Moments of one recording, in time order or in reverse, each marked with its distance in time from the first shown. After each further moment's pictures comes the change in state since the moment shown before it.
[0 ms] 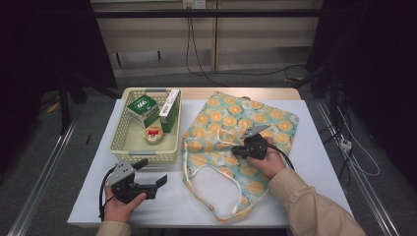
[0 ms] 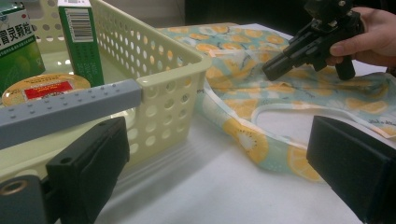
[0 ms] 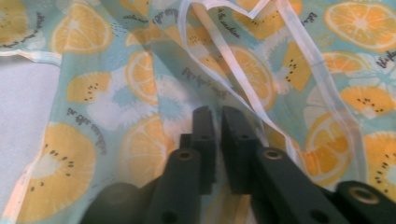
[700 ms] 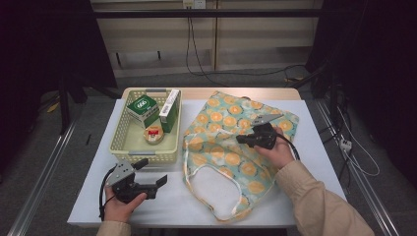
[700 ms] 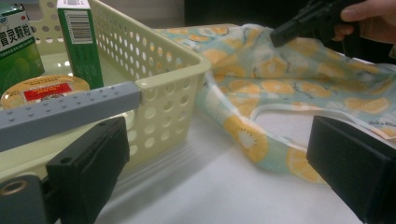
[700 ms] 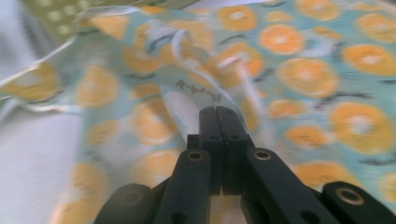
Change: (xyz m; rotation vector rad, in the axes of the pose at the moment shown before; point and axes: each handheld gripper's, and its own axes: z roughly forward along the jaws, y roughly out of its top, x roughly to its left) left arm 0.000 0.000 0.000 -0.004 -0.002 -0.003; right arm -0.019 0.021 -0.036 -0.115 -0.001 0.052
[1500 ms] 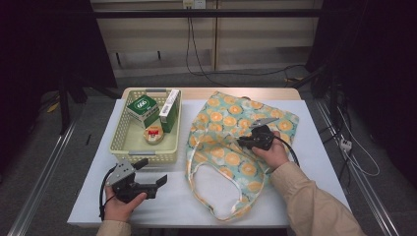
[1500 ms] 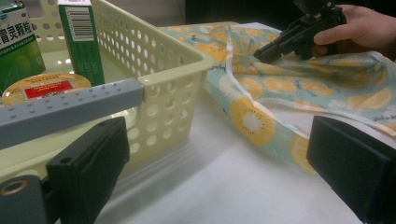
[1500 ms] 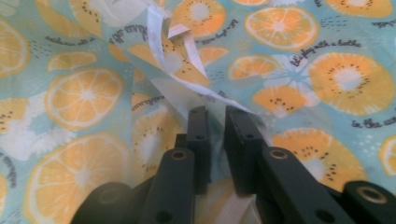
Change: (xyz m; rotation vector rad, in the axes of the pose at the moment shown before) left arm 0.001 -0.001 0.001 0.006 0.001 0.001; right arm -0.021 -0.027 0.033 0.059 -0.058 0.071
